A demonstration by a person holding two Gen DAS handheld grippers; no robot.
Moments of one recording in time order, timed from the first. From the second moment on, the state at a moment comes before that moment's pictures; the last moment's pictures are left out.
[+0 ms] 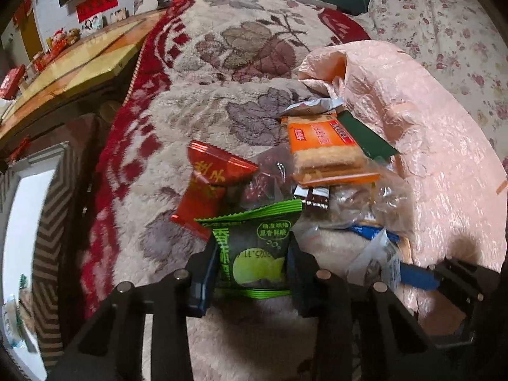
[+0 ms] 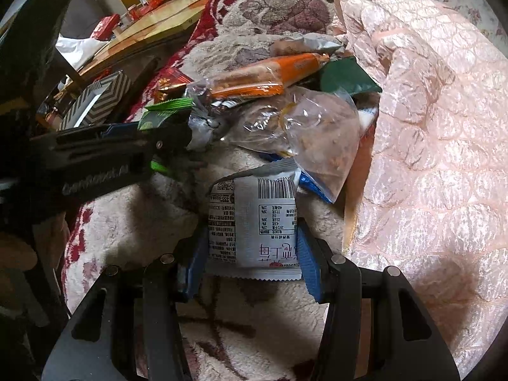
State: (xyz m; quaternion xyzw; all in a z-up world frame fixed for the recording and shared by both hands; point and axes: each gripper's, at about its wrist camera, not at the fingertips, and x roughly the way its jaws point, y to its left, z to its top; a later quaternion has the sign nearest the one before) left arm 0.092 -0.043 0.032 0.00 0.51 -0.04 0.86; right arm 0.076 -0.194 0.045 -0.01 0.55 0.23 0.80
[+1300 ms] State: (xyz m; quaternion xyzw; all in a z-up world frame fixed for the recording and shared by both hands) left arm -0.009 0.051 0.072 -0.04 0.47 0.05 0.88; right arm 0.054 -0.114 0.102 -0.05 0.51 0.28 0.81
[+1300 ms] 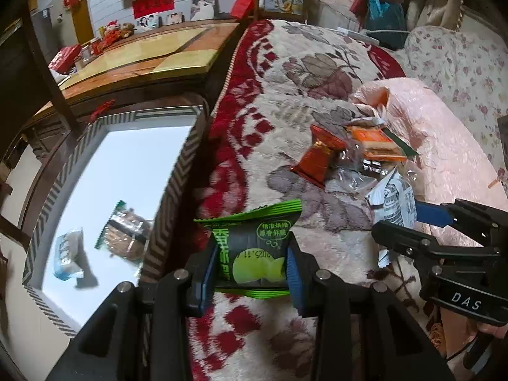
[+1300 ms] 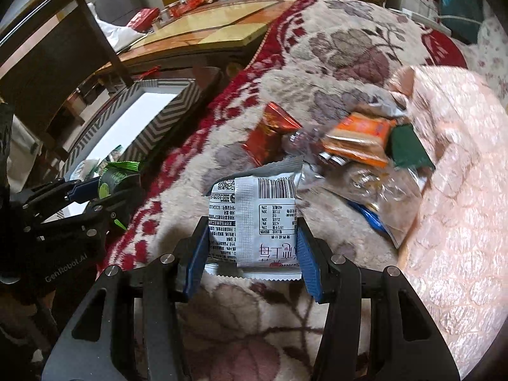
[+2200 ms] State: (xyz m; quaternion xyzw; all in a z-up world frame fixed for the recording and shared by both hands) left arm -0.044 0.145 0.105 -0.09 0.43 0.14 0.89; right arm 0.040 -0.011 0.135 -0.13 0.47 0.35 0.80
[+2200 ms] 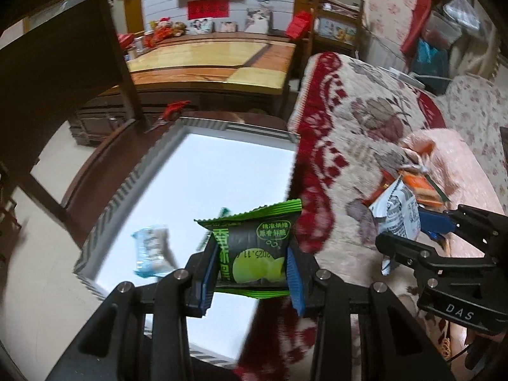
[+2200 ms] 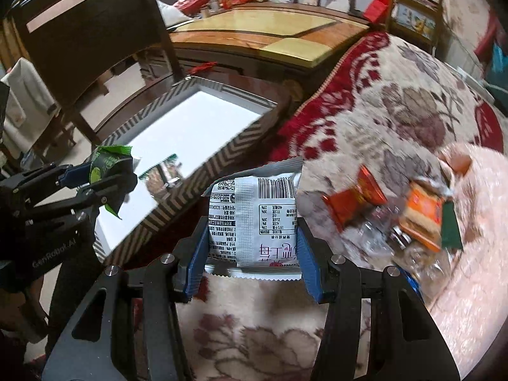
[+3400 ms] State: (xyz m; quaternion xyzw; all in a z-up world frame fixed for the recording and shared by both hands) left arm -0.059 0.240 0.049 -0.14 0.48 0.23 0.84; right arm 0.026 0.140 0.098 -0.20 0.49 0.44 0.72
